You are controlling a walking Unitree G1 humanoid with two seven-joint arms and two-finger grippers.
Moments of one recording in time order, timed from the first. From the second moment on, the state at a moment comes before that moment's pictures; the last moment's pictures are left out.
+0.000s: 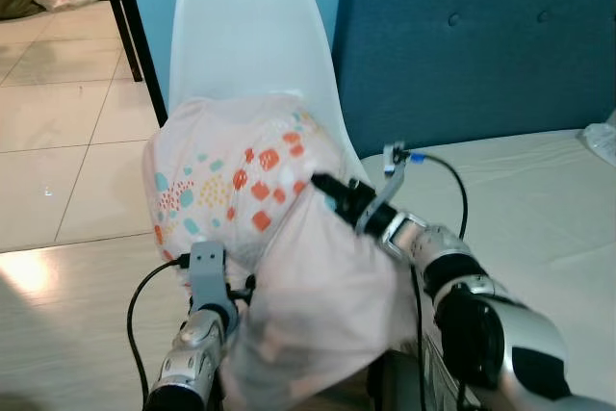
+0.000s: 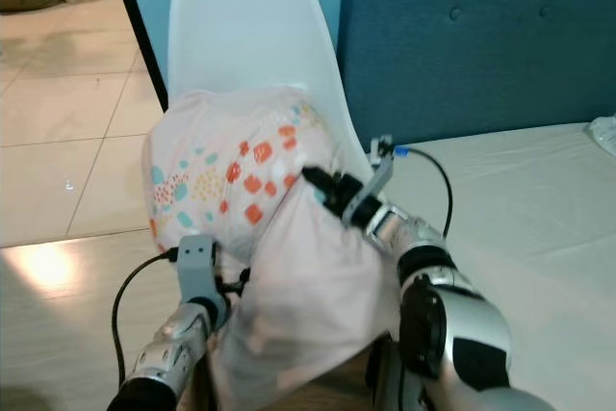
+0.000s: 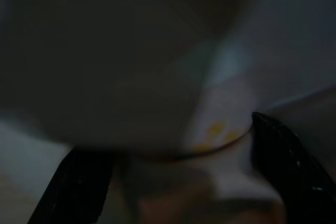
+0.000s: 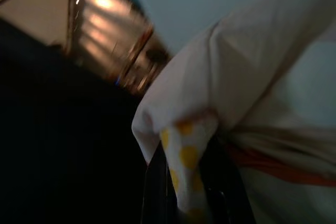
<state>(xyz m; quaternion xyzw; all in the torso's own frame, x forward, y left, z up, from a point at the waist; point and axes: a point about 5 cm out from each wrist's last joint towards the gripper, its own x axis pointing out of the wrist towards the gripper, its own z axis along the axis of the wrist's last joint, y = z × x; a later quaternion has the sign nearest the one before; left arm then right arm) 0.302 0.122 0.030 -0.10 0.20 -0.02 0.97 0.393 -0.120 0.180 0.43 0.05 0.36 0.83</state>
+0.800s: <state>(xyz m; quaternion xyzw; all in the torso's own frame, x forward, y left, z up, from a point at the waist) 0.298 0.115 0.017 -0.09 0.23 -0.03 0.97 0.414 -0.124 0.239 -0.08 -0.05 0.25 0.96</state>
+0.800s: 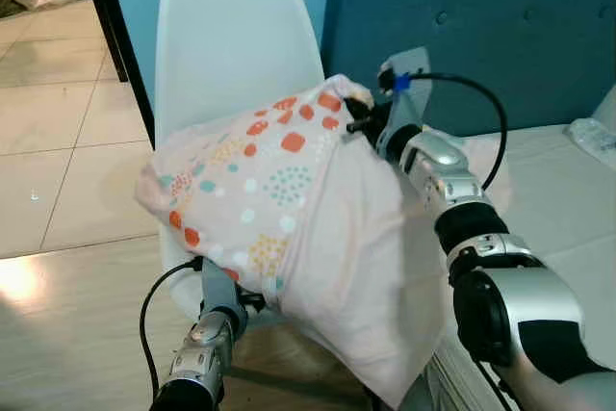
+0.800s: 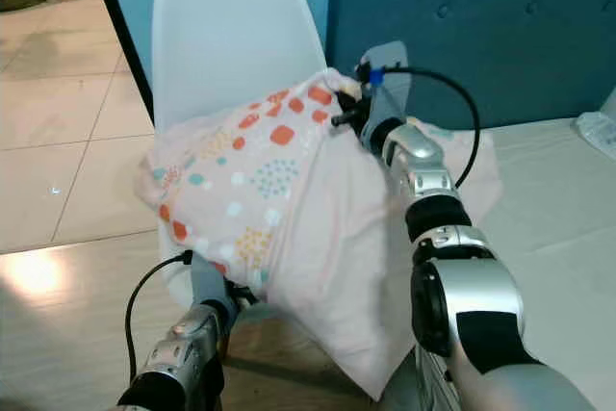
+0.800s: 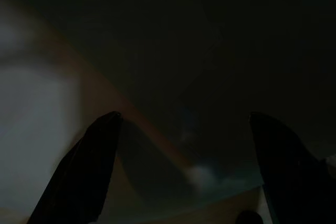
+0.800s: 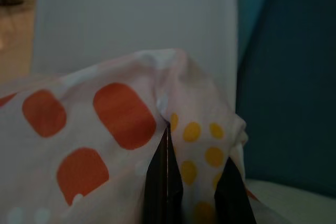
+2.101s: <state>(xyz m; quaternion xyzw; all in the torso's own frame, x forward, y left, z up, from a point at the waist) 0.294 0.122 0.017 -0.16 0.22 -0.03 0.96 0.417 -0.144 0.199 -0.18 0.03 0.07 0.98</state>
